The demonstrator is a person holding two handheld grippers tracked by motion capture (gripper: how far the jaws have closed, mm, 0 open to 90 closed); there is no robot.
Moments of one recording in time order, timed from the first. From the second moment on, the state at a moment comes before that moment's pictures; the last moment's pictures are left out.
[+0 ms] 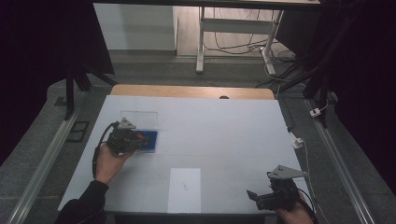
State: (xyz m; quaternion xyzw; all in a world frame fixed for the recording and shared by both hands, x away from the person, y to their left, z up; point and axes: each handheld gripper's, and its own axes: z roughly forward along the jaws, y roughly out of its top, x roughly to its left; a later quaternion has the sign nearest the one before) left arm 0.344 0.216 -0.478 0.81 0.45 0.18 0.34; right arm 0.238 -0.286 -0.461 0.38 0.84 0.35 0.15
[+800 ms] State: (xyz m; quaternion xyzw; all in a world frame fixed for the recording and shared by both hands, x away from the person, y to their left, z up) left arm 0.381 0.235 -0.504 0.80 0.49 0.17 0.30; right arm 0.239 -0.285 -0.461 0.38 0.84 0.35 0.15
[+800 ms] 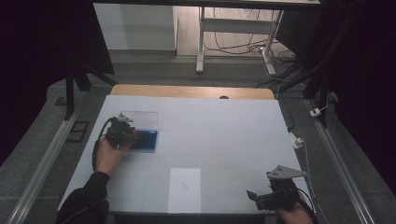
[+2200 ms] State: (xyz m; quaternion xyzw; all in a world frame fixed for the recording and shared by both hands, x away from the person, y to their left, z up) left arm 0.329 0.223 -0.473 0.78 0.45 0.12 0.42; right arm 0.237 -0.286 -0.460 0.38 0.84 0.35 0.15
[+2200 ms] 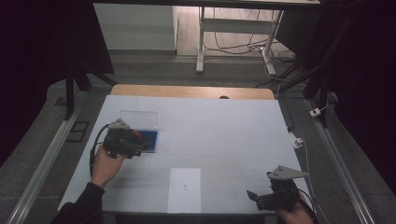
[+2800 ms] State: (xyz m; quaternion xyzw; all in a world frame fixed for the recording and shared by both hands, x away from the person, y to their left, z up) left arm 0.264 0.231 -0.464 0.77 0.44 0.10 0.45; right arm 0.237 -0.286 -0.460 0.38 0.84 0.35 0.16
